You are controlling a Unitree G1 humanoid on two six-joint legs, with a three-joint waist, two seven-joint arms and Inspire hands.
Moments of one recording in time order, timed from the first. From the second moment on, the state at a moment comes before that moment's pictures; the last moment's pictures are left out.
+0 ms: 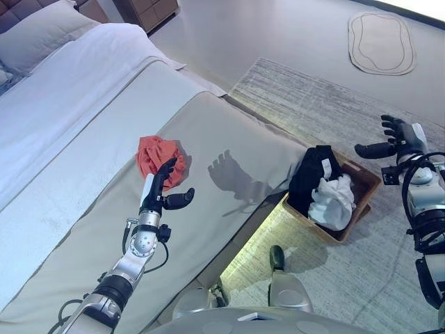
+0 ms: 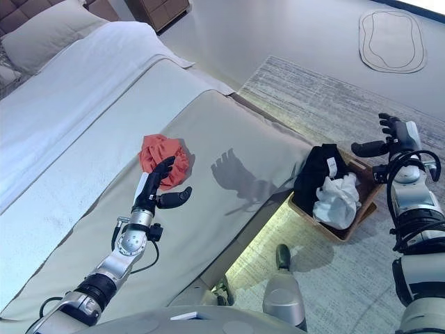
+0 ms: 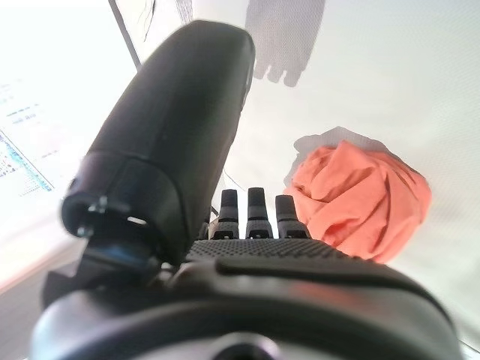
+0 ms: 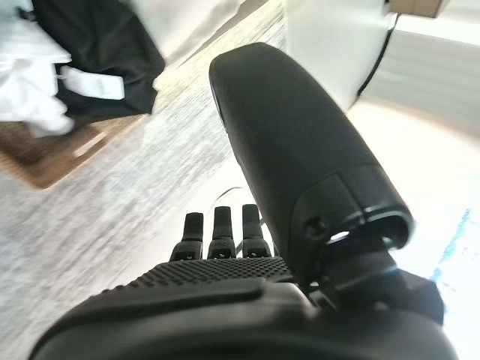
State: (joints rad) left arm -0.13 0.40 -0.36 0.61 -0.06 -0.40 0.34; right arm -0.55 -0.85 0.16 0.80 0.21 0.05 -0.15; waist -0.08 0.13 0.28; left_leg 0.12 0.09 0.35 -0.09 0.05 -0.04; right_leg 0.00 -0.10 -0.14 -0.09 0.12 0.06
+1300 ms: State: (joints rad) left arm -0.10 0.41 -0.40 0.60 -0.07 -0.40 0.39; right arm -0.98 -0.68 0.52 0.98 -0.02 0.02 -0.28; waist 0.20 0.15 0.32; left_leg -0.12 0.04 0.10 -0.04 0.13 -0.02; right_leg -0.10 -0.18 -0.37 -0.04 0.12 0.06
